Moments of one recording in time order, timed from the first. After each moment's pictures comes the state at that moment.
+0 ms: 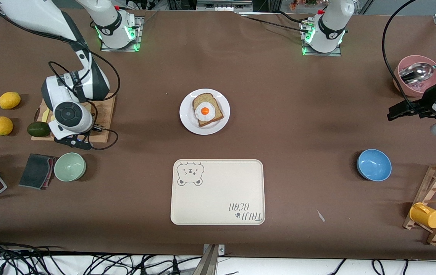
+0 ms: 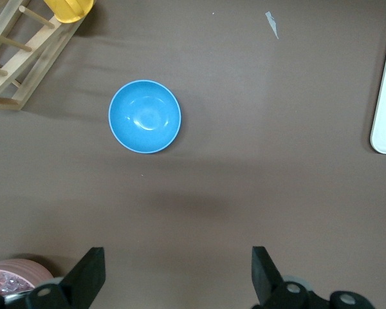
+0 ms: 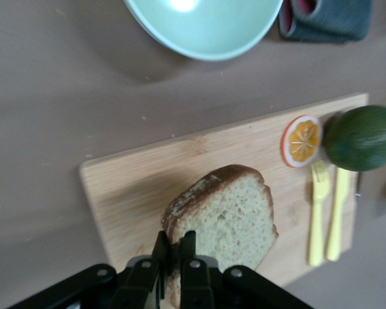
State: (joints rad) left arm -0.02 0.13 0.07 -1.59 0.00 1.64 -0.06; right arm 0.09 0.37 0.07 -1.97 -0.42 2.00 0.61
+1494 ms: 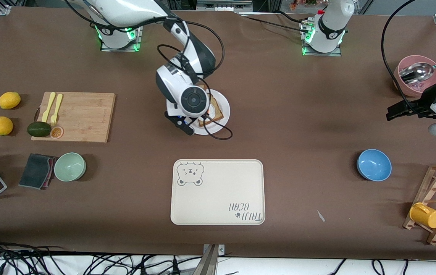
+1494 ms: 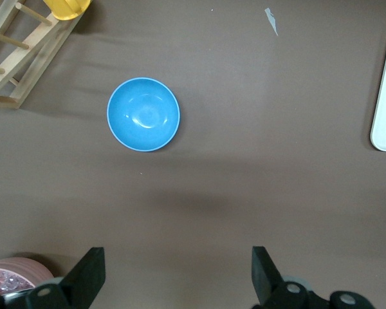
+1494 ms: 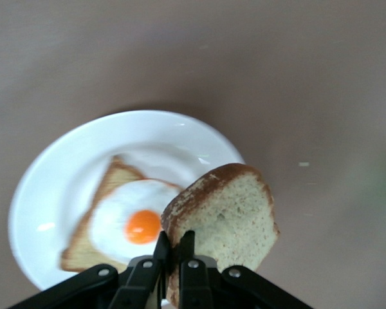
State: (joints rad) left arm -0.02 0.13 0.06 -1.59 0.00 1.64 -0.06; right arm 0.65 0.69 0.09 -1.42 0.09 1.80 1.37
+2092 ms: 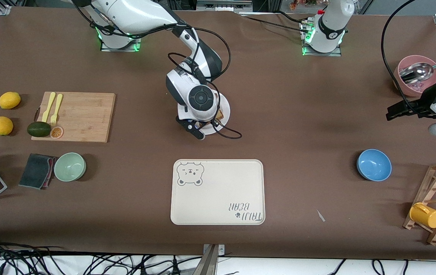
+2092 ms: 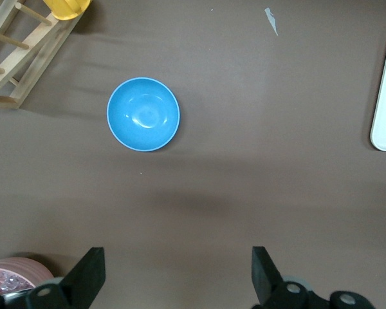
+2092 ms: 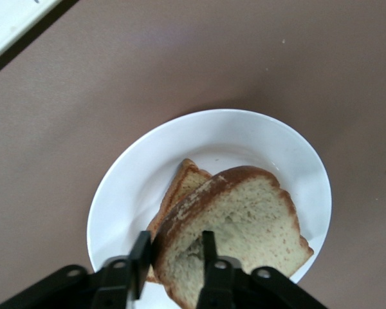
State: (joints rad) left arm -0.02 0.13 0.06 -1.59 0.00 1.64 -0.06; right arm 0.67 0.73 0.09 -1.40 0.08 1.94 1.39
